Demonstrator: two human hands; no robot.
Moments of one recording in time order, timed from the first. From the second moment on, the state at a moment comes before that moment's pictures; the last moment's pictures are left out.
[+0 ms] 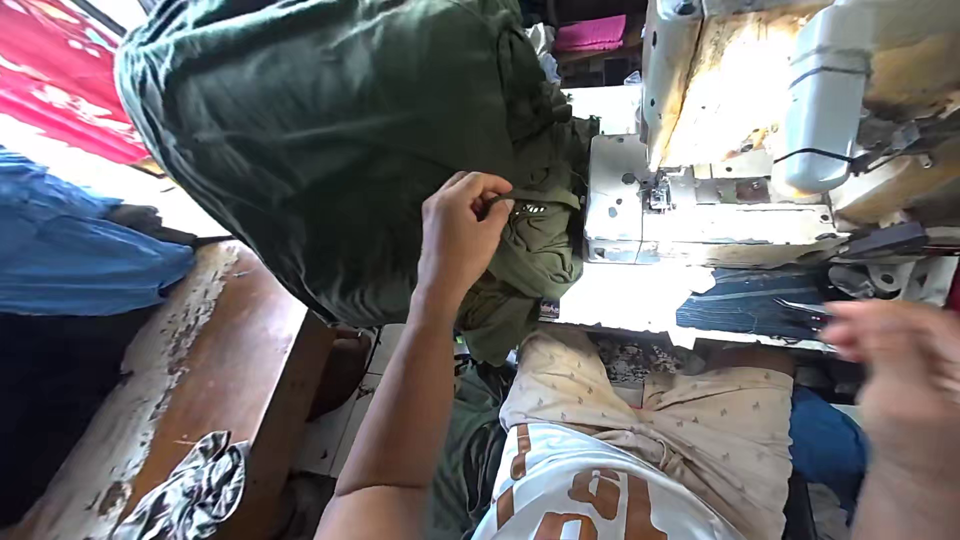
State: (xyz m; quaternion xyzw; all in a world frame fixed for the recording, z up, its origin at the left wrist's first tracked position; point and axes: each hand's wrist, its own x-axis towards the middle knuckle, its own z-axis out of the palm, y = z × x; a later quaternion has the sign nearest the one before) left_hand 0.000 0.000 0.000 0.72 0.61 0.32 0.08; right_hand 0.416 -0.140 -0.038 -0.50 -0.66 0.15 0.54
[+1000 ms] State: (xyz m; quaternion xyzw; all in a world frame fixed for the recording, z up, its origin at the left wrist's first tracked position) left_hand 0.037 0.031 0.008 0.72 0.43 0.42 0.34; right_hand 0.282 -0.072 -0.073 -0.39 -0.54 0.48 0.57
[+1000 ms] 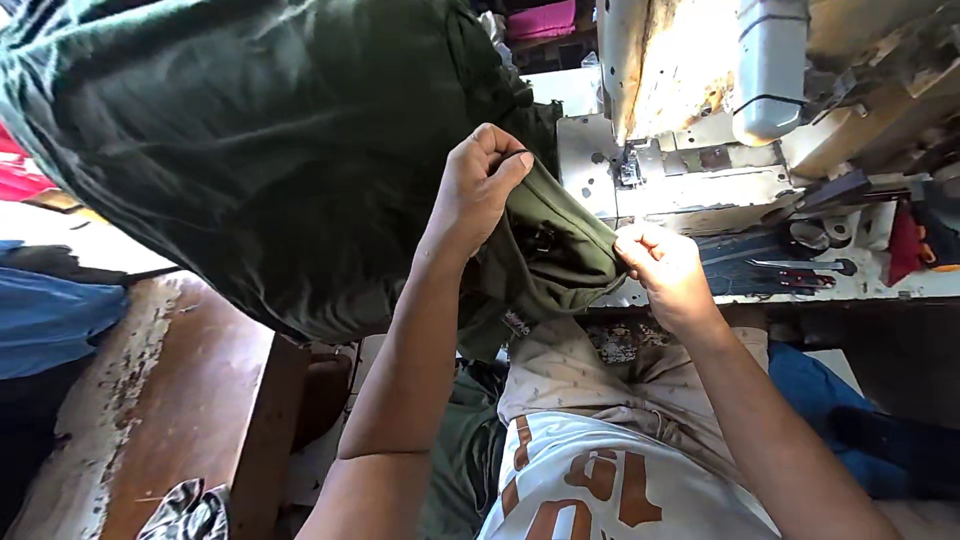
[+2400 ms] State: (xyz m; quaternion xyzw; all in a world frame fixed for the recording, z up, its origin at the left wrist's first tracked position) left_hand -0.042 -0.022 0.040 0.72 0.46 0.39 0.35; right_hand 0.279 -0.020 -0.030 -0.50 -0.63 0.38 0.45
